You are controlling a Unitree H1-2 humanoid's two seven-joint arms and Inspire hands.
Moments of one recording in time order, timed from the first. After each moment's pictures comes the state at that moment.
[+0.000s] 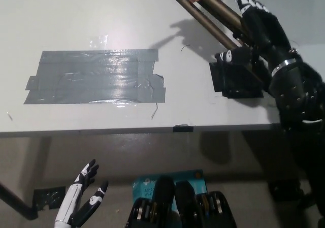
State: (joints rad) left_arm 0.00 0.19 -0.06 0.26 0.15 -0.29 -0.03; right_arm -0.79 -0.21 0.15 0.04 -0.69 0.29 0.31
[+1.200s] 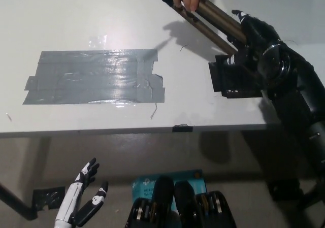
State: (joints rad) left_arm -0.01 0.19 -0.06 0.26 0.15 -0.29 -0.03; right_arm -1.00 -0.21 0.25 0.71 -0.67 0.30 0.16
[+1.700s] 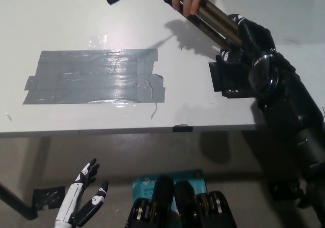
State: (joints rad) left_arm -0.01 0.19 -0.06 0.26 0.15 -0.29 -0.03; right_arm -0.97 -0.17 0.25 0.80 -0.67 0.21 -0.05
